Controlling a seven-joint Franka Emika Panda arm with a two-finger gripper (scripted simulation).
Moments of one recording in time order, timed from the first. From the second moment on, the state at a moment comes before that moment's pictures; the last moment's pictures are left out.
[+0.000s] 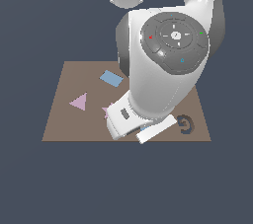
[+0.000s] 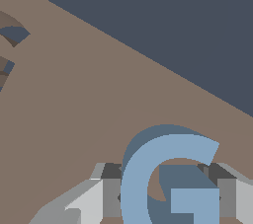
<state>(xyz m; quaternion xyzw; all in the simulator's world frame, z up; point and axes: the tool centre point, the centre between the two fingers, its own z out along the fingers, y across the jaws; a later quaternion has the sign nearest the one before) 0.092 0.048 0.030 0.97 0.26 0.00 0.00</state>
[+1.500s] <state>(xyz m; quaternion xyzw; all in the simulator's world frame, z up) 0.085 0.093 0.035 0.98 0.18 0.00 0.00</state>
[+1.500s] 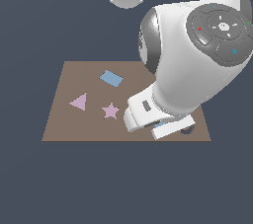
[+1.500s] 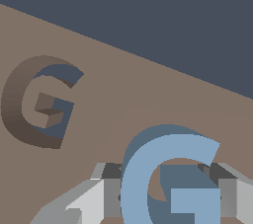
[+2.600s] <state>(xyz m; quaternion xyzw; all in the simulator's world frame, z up) 0.098 0.181 0.040 1.00 0.03 0.00 0.00</state>
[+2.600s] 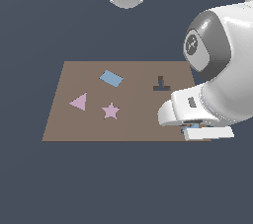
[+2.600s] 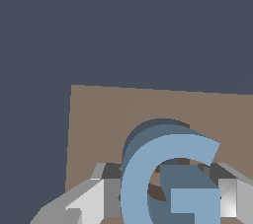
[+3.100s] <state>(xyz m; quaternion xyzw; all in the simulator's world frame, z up) 0.099 0.182 0.038 1.00 0.03 0.00 0.00</state>
